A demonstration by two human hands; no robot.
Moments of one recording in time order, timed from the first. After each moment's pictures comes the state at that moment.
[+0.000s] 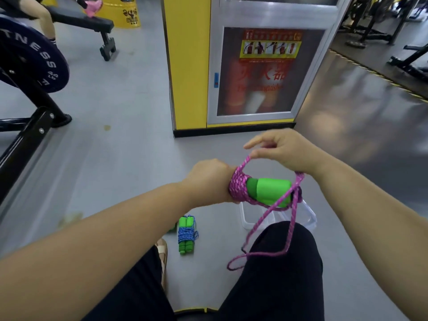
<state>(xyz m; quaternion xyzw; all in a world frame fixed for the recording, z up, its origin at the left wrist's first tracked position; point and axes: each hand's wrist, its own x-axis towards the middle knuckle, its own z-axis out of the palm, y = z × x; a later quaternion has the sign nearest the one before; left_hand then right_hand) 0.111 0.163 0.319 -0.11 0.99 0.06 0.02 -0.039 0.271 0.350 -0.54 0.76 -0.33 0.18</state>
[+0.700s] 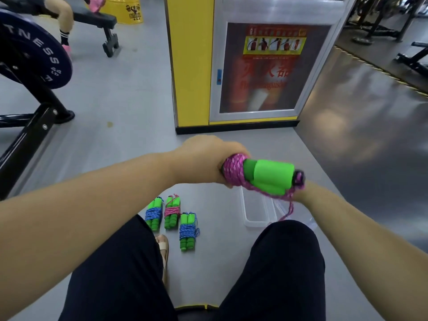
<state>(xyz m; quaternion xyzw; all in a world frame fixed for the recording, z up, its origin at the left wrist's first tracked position) 0.120 0.137 0.356 -0.02 0.99 0.10 -0.02 -0.034 0.290 0.284 -0.42 0.80 -0.26 0.33</state>
